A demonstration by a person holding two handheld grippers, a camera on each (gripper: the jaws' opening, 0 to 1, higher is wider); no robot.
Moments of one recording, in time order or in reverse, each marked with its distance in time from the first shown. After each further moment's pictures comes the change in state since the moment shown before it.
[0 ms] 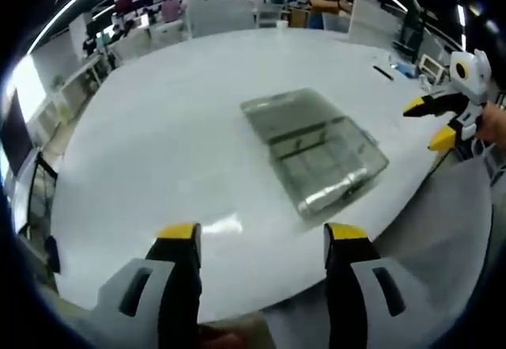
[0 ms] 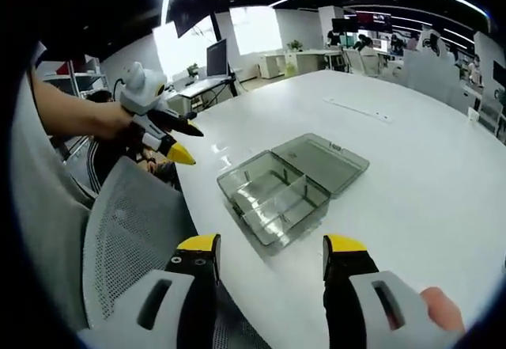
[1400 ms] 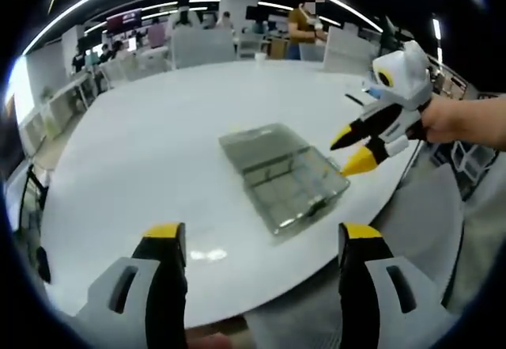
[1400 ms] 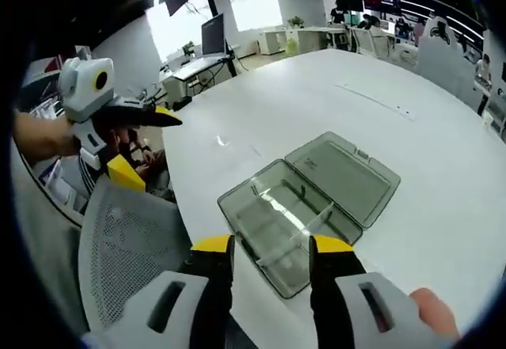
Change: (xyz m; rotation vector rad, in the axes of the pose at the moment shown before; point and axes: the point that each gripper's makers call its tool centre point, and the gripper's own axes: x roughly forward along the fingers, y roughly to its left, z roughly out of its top) left arm -0.046 -0.028 0.023 0.013 -0.177 -0.109; right arm 0.064 0.017 0.035 -0.004 0.133 0.009
